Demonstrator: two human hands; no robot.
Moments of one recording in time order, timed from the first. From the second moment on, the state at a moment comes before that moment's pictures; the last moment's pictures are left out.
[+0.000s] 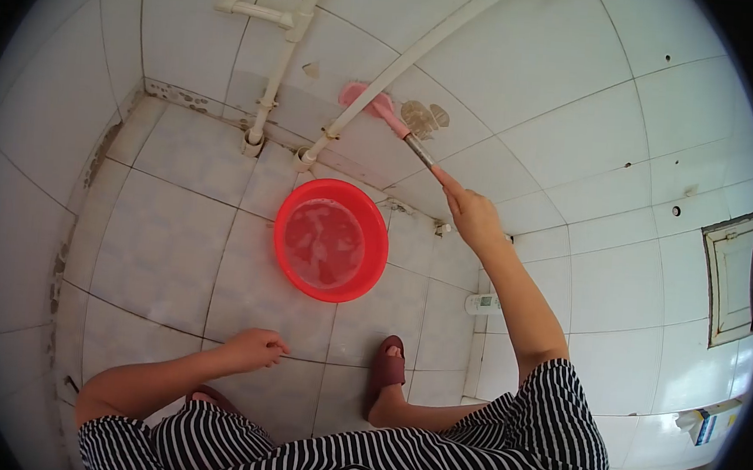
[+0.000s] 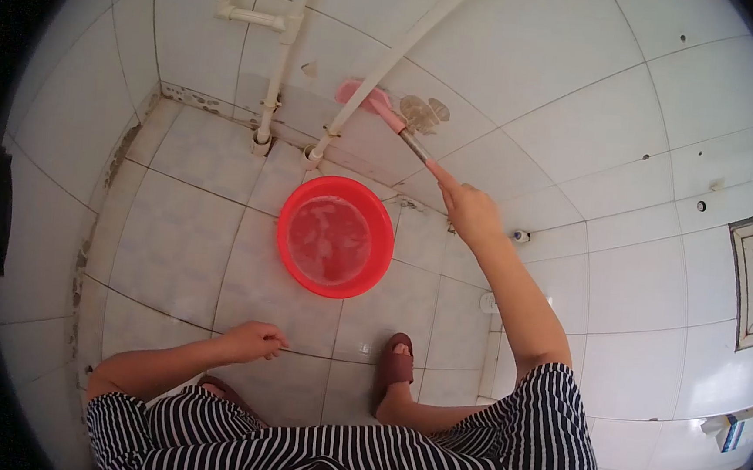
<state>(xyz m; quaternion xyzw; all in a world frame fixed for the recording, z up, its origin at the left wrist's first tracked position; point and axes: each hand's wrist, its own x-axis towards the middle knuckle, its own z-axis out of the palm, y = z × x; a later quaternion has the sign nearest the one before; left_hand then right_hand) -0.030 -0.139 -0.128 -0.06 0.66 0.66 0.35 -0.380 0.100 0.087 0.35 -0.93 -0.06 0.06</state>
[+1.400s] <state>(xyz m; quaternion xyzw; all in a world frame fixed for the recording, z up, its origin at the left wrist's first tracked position) -0.022 -0.143 -0.145 -0.12 0.60 0.69 0.37 -0.370 0.117 0.198 0.33 -0.93 -0.02 0.16</state>
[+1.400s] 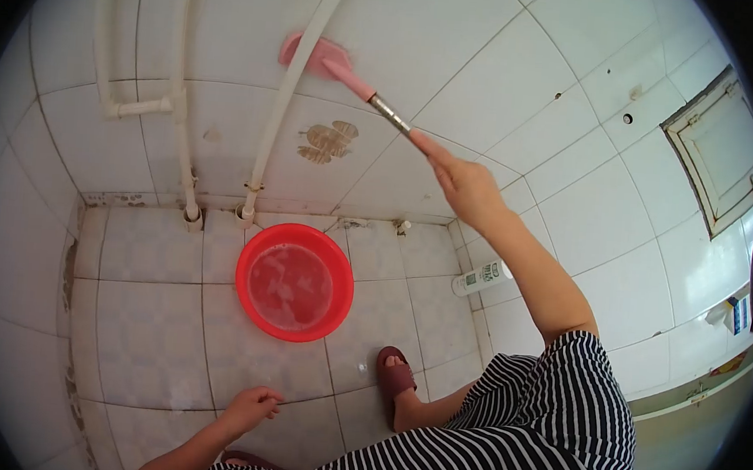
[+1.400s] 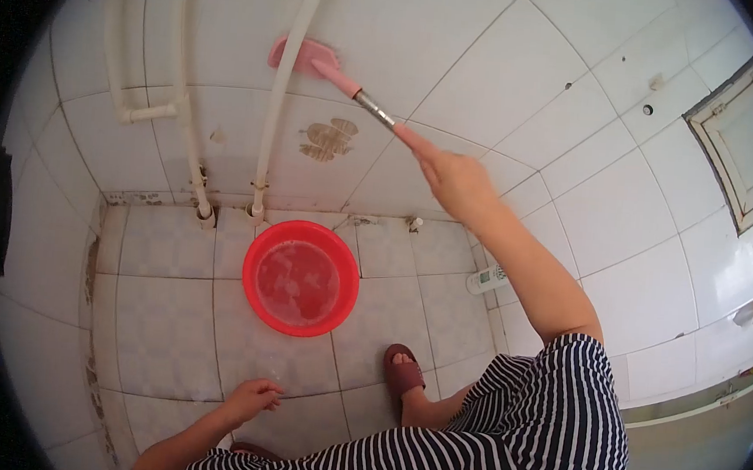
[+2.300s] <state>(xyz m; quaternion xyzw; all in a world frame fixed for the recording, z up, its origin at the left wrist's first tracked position) -0.021 -0.142 -0.146 -0.12 0.61 0.70 0.35 -0.360 0.115 0.225 0.31 -0.92 -0.06 0.22</state>
